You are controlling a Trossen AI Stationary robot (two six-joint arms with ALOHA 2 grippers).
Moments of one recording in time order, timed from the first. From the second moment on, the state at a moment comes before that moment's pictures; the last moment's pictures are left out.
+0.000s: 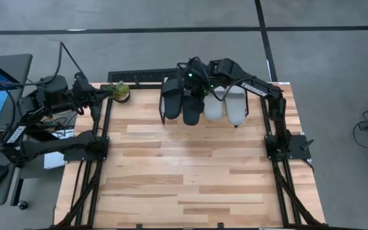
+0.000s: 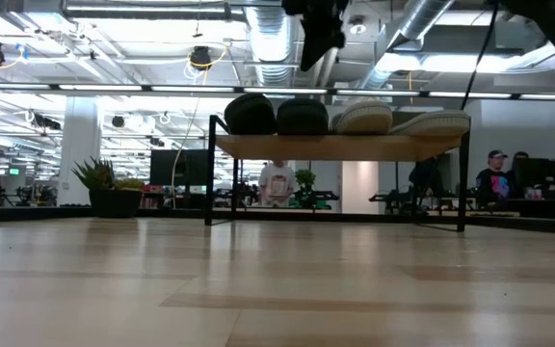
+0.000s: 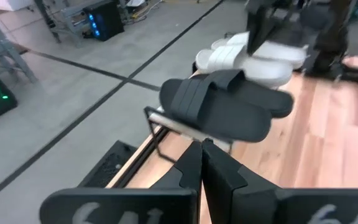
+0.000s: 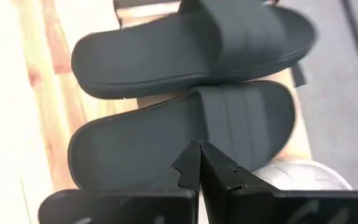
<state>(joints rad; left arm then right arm) 0.53 0.65 1.27 -0.99 -0.04 0.08 -0.28 2.03 2.35 -1.43 0.08 -0.14</state>
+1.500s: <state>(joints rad) 0.53 0.66 1.06 -0.81 -0.06 -0.04 -0.39 1.72 1.53 -0.47 0.06 0.19</state>
